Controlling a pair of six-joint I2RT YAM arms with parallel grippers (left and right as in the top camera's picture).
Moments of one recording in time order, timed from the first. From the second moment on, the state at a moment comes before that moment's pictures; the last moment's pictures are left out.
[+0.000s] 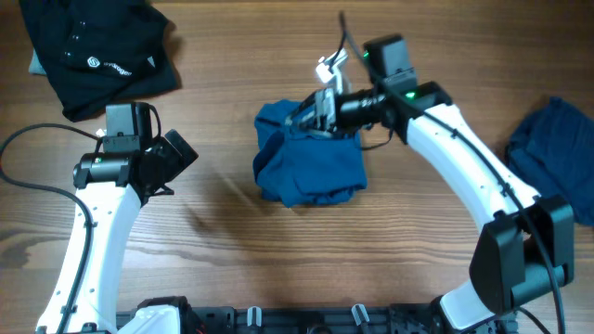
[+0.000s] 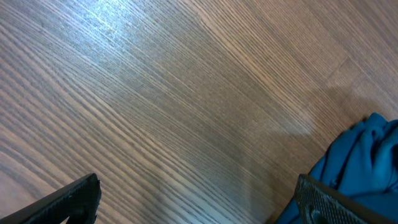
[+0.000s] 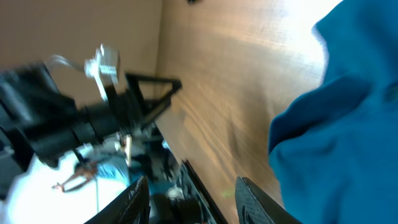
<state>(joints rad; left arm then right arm) 0.05 1.30 0.97 -0.87 -0.05 -0.67 0.39 1.74 1.34 -0.54 -0.98 0.49</state>
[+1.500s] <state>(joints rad) 0.05 1.30 0.97 -0.88 -0.05 -0.67 0.66 2.03 1.02 0.12 -0.84 0.72</state>
